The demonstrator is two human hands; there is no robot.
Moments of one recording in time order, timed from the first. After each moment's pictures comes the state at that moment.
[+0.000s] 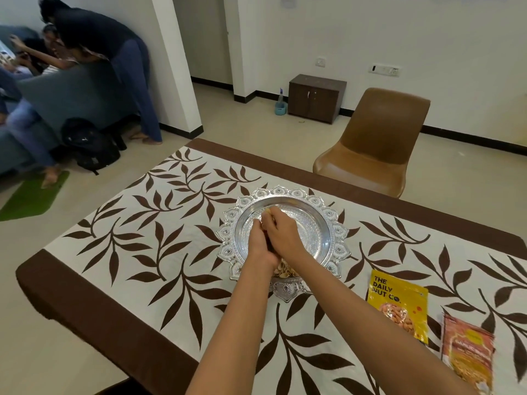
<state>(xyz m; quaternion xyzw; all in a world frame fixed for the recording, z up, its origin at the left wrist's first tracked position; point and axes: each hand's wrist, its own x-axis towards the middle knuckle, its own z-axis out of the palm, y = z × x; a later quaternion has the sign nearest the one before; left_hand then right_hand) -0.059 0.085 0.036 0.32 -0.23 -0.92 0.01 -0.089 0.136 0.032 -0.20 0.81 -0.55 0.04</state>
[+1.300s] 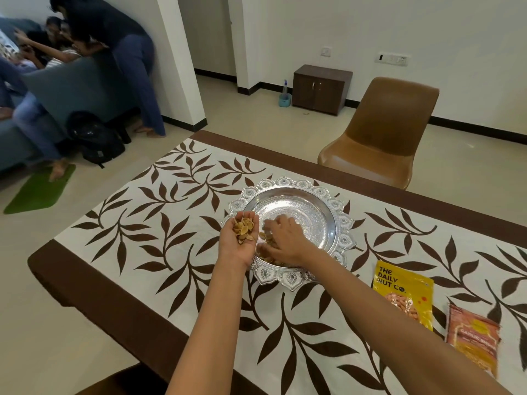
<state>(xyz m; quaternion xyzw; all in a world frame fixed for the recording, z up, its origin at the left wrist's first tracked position) -0.028 0.030 0.033 0.30 -0.08 -0.94 0.13 -0.094 0.156 -0.008 -0.38 0.91 -0.14 0.07</state>
